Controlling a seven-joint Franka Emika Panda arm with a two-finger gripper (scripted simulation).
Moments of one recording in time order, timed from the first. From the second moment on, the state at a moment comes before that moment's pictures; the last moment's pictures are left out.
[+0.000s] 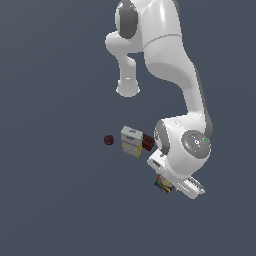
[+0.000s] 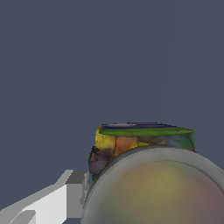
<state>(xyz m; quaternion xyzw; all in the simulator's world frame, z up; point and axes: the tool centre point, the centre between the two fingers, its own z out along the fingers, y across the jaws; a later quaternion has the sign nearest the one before) 0.138 0.161 0.057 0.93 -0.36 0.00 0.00</state>
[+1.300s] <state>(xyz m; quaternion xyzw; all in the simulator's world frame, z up) 0.088 0.081 0.145 0.93 -0.36 0.00 0.00</state>
